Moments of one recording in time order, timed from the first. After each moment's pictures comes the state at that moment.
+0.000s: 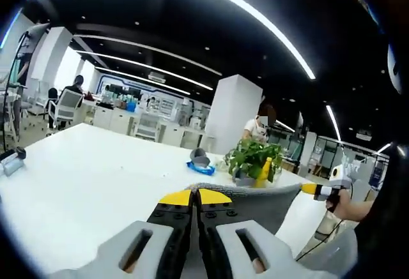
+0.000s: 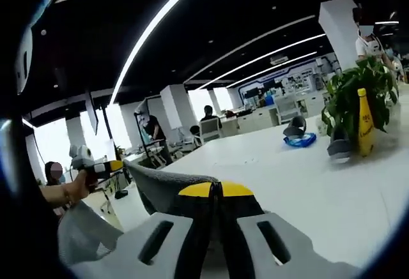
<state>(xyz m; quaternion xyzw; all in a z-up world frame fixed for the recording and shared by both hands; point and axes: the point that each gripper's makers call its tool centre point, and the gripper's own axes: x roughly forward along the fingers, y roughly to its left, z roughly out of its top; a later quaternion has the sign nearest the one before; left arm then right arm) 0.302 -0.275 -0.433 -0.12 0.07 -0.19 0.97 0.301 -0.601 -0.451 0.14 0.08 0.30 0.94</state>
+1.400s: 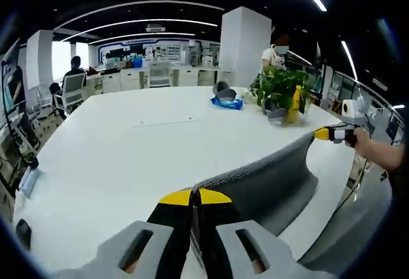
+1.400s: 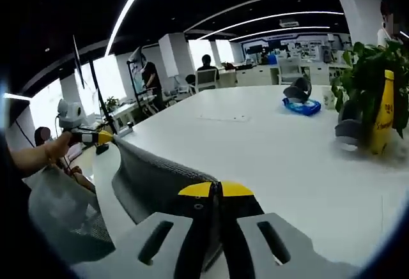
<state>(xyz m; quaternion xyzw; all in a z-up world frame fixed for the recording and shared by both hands) 0.351 -0.250 -0.523 0.02 0.26 -0.17 0.95 0.367 -0.579 -0.530 0.05 0.23 0.32 0.92</state>
